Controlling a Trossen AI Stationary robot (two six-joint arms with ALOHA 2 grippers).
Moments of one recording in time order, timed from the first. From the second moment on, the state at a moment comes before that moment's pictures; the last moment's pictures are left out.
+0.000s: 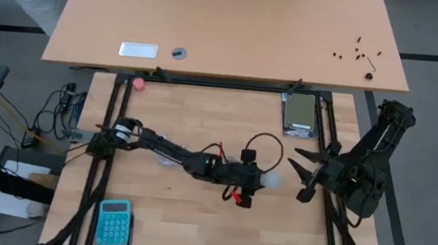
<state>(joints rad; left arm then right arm) -0.20 2.14 1.62 0.10 -0.31 0.16 0.97 0.97 0.88 -0.32 1.51 0.34</state>
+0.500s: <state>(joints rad) -0.15 1.82 1.04 0.70 -0.32 0.15 0.65 0.96 0.88 -0.20 0.86 0.15</state>
